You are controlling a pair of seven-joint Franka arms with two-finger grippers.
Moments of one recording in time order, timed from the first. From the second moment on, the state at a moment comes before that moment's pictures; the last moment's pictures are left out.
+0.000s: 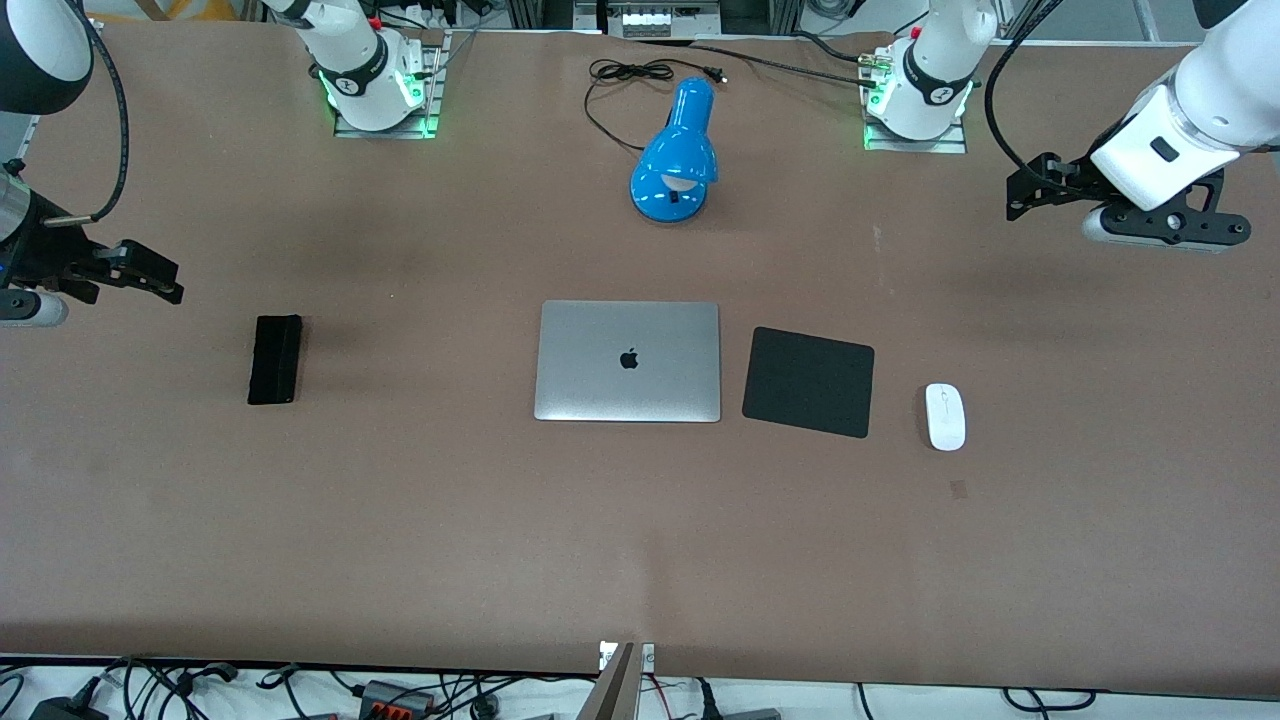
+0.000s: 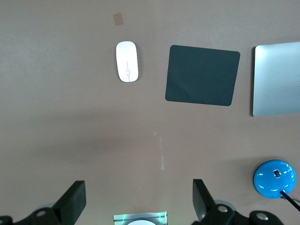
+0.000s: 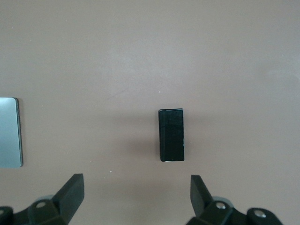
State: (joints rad) left arm 0.03 -0.10 -0.13 -1.77 -0.04 1.55 -0.03; right arm -0.01 0.08 -0.02 -1.64 -0.02 1.73 -0.04
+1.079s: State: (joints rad) left arm 0.03 0.07 -0.13 -1.73 -0.04 1.53 -0.03; right arm 0.01 0.14 -0.01 -1.65 -0.02 1.73 -0.04
